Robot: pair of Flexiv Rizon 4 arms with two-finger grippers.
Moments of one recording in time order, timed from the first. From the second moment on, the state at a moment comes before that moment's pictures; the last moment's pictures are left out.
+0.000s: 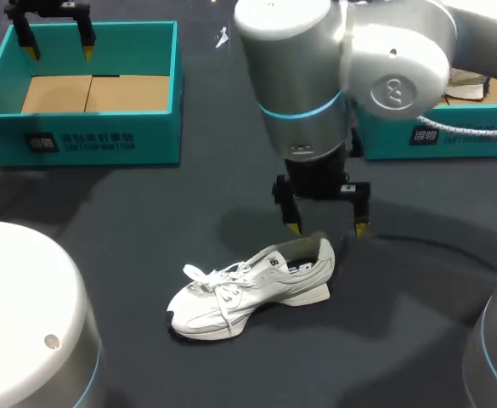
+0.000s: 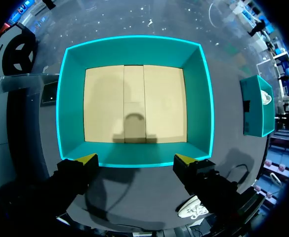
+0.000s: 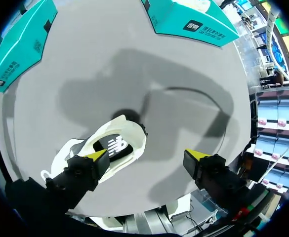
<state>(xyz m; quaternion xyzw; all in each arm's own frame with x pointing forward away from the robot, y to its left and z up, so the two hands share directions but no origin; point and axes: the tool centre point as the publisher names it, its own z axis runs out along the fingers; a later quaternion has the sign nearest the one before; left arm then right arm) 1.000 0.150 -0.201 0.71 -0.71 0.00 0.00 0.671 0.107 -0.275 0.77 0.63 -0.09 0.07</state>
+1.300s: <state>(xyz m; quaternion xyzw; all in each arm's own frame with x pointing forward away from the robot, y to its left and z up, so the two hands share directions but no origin) 1.000 0.150 -0.201 0.71 -0.71 0.00 0.00 0.649 0.029 -0.220 0.45 0.89 0.07 0.01</state>
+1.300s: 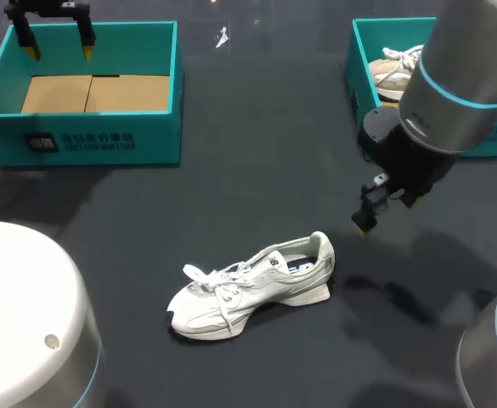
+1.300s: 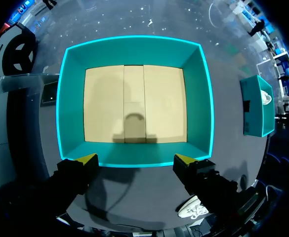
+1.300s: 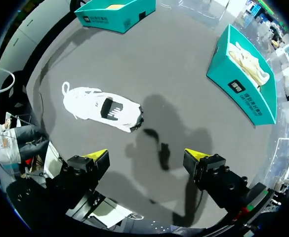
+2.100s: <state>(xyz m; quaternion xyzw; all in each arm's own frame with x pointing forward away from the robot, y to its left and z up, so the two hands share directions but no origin) 1.000 0.150 -0.201 0.71 -0.71 0.00 0.00 0.657 -0.033 -0.234 0.17 0.95 0.24 -0.08</state>
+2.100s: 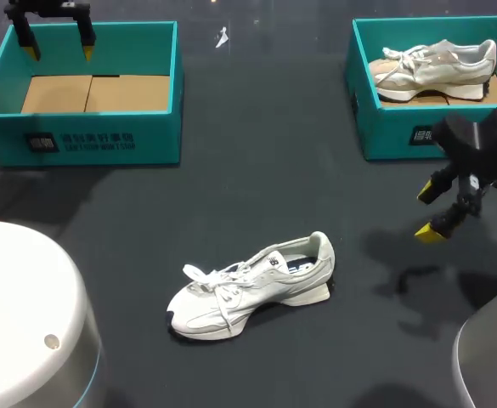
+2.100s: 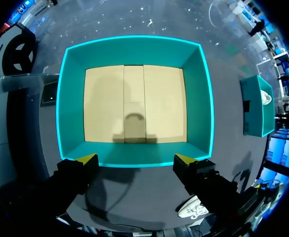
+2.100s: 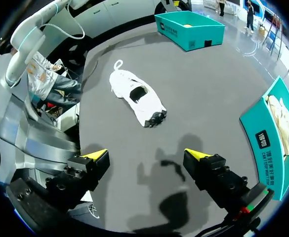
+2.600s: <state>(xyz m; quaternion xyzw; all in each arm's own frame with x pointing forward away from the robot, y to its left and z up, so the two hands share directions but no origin) 1.000 0.150 -0.201 0.71 -0.71 0.00 0.00 0.645 -0.041 -0.246 0.16 0.93 0.34 -0.03</state>
